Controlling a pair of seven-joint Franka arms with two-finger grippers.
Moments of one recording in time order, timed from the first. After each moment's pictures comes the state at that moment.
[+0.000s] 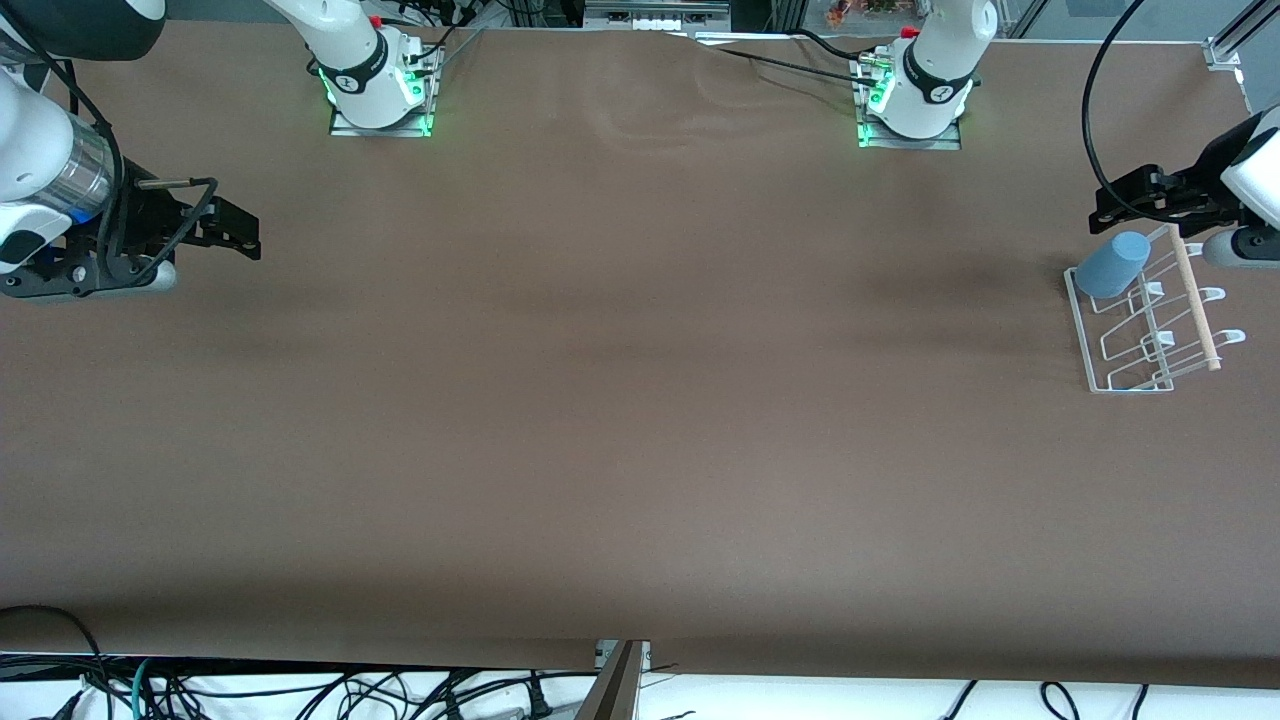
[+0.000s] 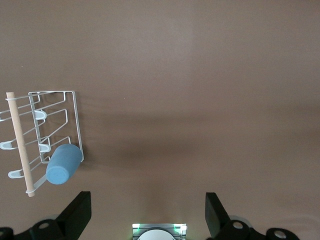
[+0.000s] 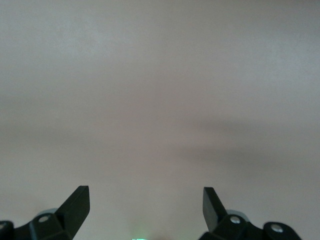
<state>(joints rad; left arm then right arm) 0.25 0.06 -0.25 -1.46 -0.01 1.37 -0.02 0.12 0.09 0.01 -1.54 0.00 1.53 0.02</state>
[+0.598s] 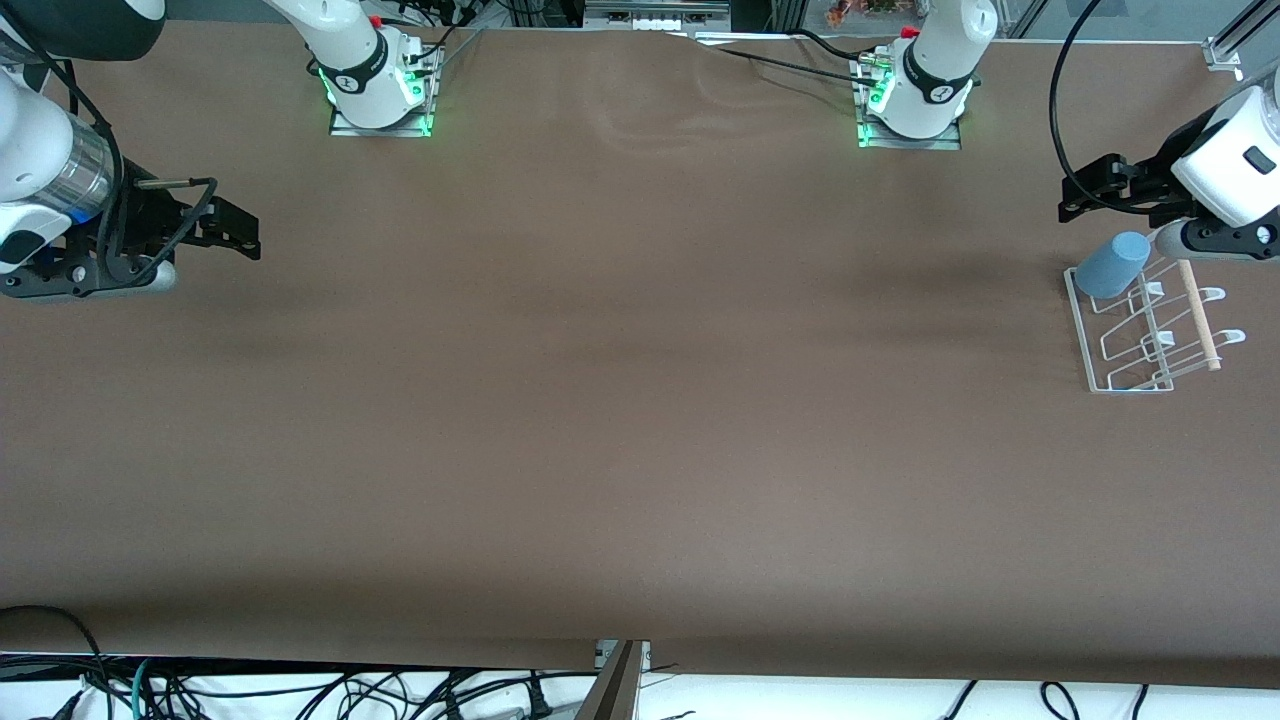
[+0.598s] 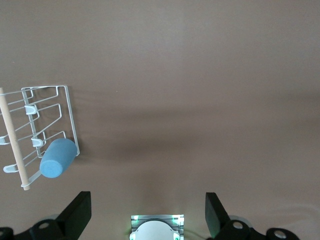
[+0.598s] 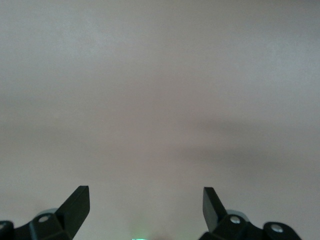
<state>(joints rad) -0.01 0.07 -0.04 -1.45 -0.01 1.32 -0.04 0.12 0.09 0.01 -1.54 0.00 1.53 0.02</state>
